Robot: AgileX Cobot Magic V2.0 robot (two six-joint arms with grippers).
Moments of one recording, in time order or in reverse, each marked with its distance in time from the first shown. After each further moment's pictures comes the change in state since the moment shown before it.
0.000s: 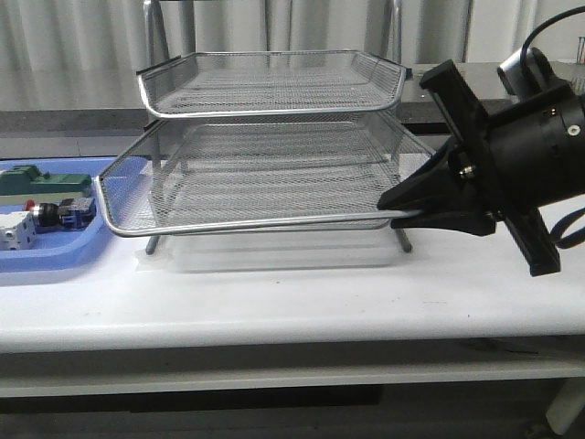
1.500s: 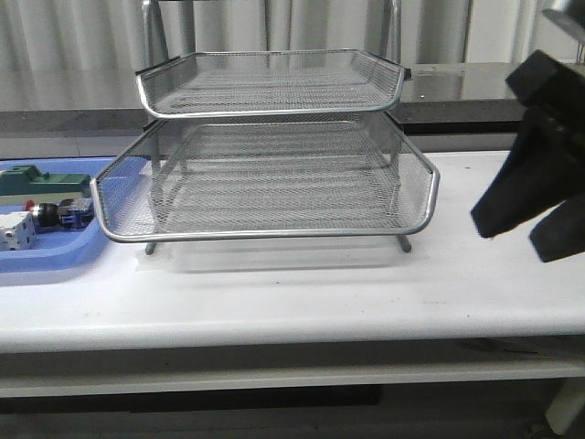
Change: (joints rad) left arm 0.000 0.000 0.000 0.000 0.000 0.000; right arm 0.000 -0.404 0.002 -1.022 -0.041 0.597
